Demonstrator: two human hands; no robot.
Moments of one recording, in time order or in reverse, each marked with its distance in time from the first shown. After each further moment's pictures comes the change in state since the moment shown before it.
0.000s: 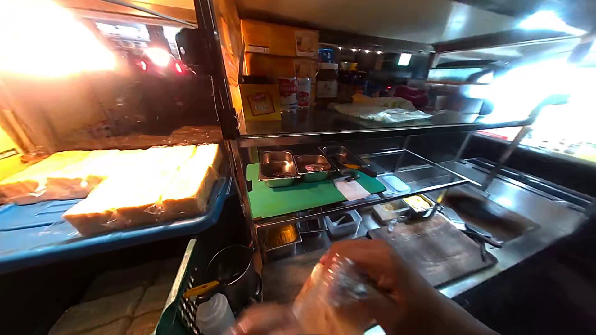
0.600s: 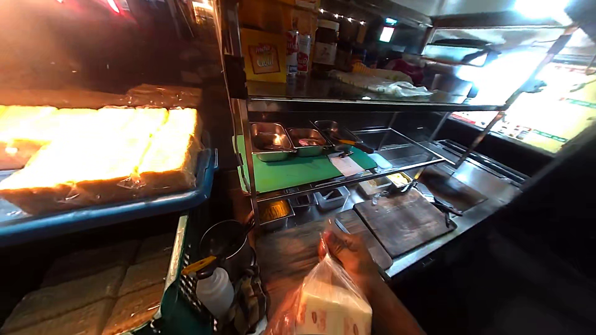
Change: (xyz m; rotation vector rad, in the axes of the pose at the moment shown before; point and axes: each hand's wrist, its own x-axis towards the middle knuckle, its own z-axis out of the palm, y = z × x) left_hand -0.058 -0.041 -0.007 -1.394 -0.149 -0.789; right_hand -0.032 0.074 0.103 0.622 0.518 0.622
